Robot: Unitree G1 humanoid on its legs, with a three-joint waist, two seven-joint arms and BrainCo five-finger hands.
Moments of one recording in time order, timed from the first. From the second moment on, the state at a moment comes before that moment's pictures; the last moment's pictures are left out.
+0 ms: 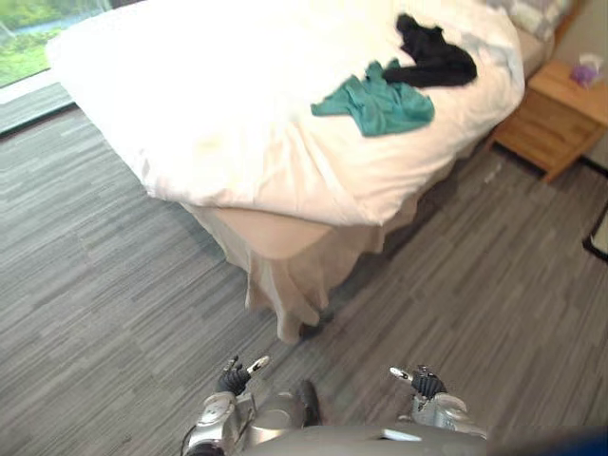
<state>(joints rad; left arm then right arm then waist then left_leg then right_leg) 0.04 0.09 0.15 1.08 -0.14 -0.09 0.03 -0.01 -0.05 -0.17 1.11 0.09 -0.05 0.00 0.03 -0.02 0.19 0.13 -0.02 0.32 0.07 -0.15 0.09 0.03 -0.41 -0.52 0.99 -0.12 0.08</state>
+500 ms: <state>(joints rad) 0.05 0.08 0.12 1.08 -0.13 -0.12 0.04 0.00 -0.05 -0.18 1.09 0.09 -0.05 0.00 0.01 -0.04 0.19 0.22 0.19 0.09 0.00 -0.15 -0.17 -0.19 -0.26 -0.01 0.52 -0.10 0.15</state>
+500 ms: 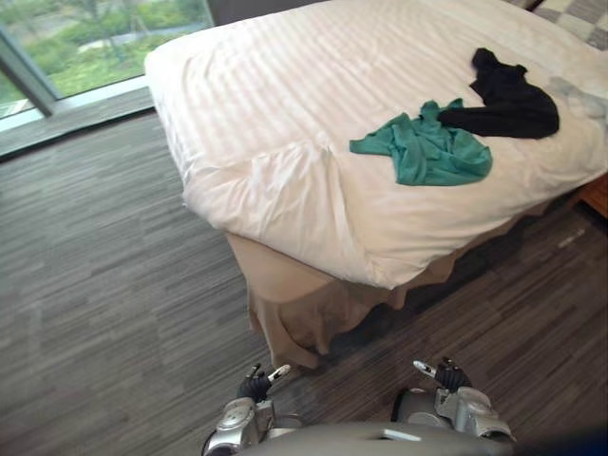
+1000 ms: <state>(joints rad) 0.06 0.04 0.16 1.09 -0.19 -0.12 0.05 0.00 -0.09 -0.14 1.15 0.09 -0.05 0.00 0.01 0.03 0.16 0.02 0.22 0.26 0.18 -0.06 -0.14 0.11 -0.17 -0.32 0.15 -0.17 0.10</state>
